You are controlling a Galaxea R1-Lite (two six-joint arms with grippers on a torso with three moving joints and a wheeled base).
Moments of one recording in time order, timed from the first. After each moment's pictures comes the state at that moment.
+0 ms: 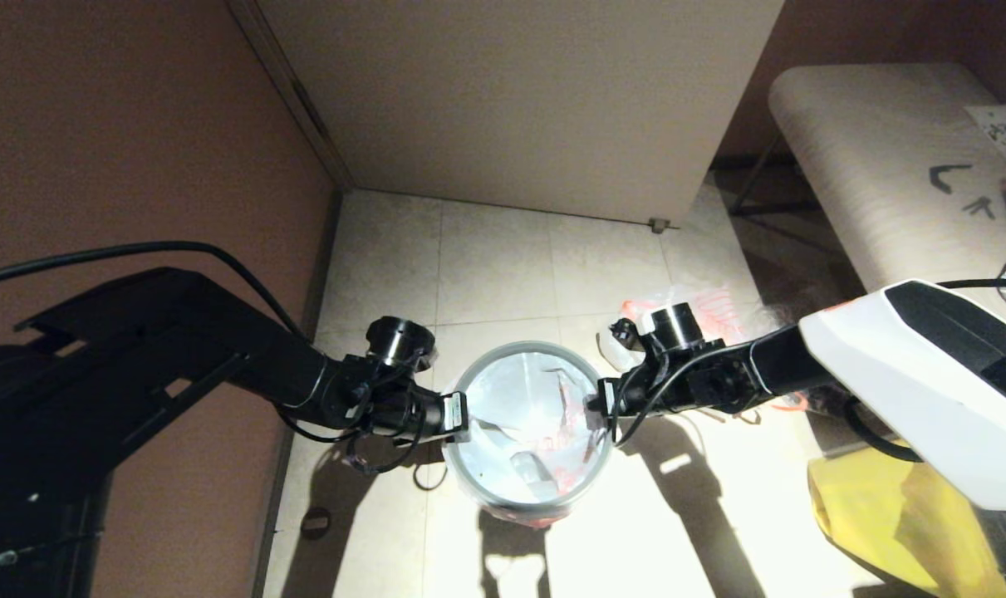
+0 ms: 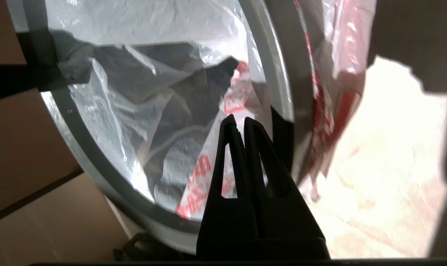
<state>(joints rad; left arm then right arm) -0.35 2.21 -1.20 -0.14 -0.17 -0.38 0.41 2.39 -1.57 -0.10 0.34 0.28</state>
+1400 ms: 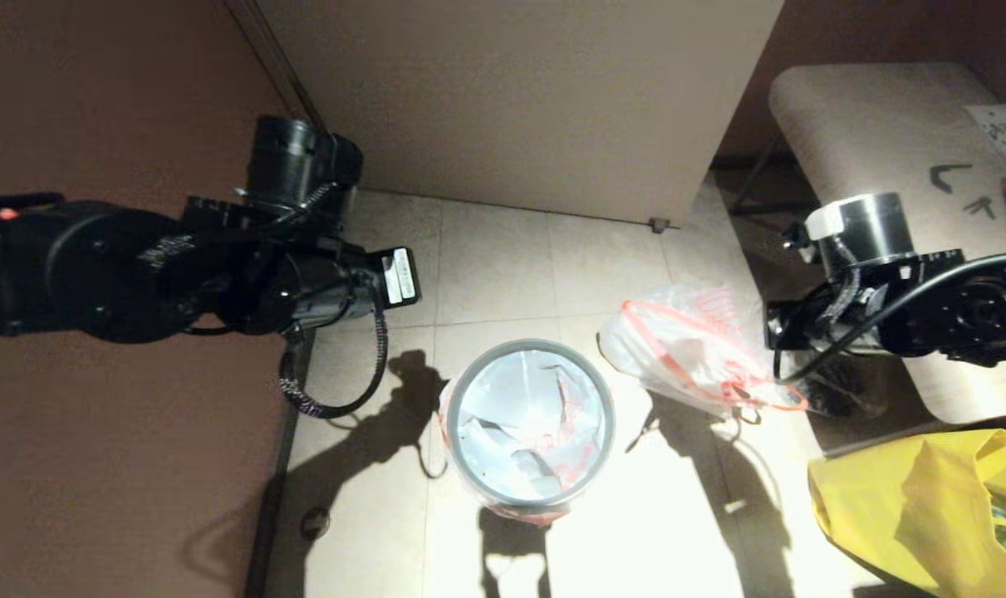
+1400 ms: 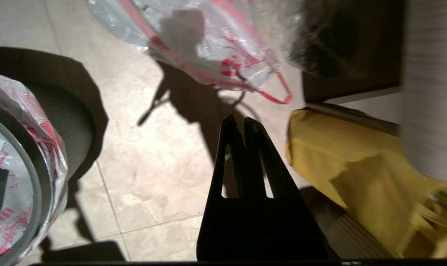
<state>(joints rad) -0.53 1.68 -1.32 0.12 0.46 -0.37 0.27 1.79 -1.25 0.05 -0.43 0.17</state>
